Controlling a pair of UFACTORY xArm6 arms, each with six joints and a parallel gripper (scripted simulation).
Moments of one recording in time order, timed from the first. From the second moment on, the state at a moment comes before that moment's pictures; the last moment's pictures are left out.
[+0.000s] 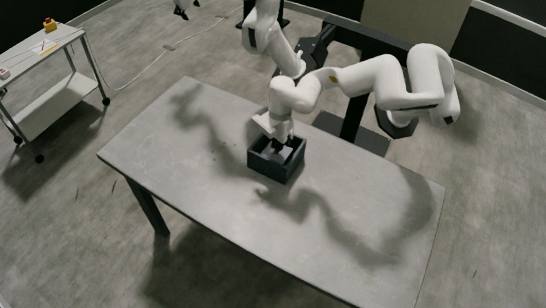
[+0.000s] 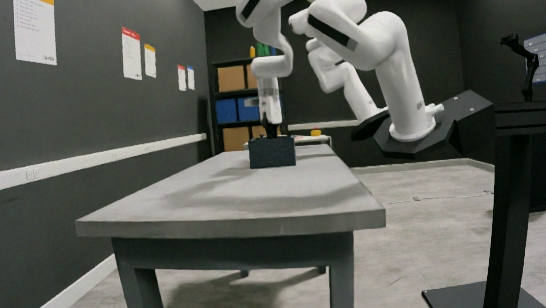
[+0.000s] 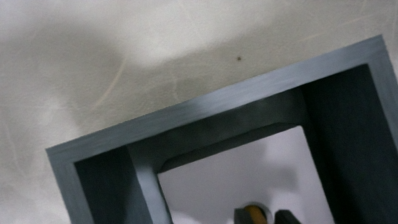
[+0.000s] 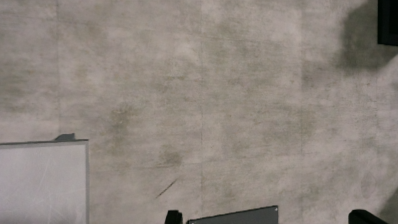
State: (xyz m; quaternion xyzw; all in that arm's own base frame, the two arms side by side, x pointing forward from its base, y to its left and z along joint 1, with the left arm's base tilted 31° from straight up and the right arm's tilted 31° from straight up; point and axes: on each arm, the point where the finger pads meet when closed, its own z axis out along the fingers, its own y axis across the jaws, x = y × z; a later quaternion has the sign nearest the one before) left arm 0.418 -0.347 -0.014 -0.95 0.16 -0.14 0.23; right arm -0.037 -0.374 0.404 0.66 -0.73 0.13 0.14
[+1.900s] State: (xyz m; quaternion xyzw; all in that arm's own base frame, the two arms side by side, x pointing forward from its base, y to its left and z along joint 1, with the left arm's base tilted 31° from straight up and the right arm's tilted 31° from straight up) left arm 0.423 -0.341 -0.026 -0.95 0.16 -0.14 0.23; right arm -0.037 -0.374 0.404 0.66 -0.73 0.13 0.14
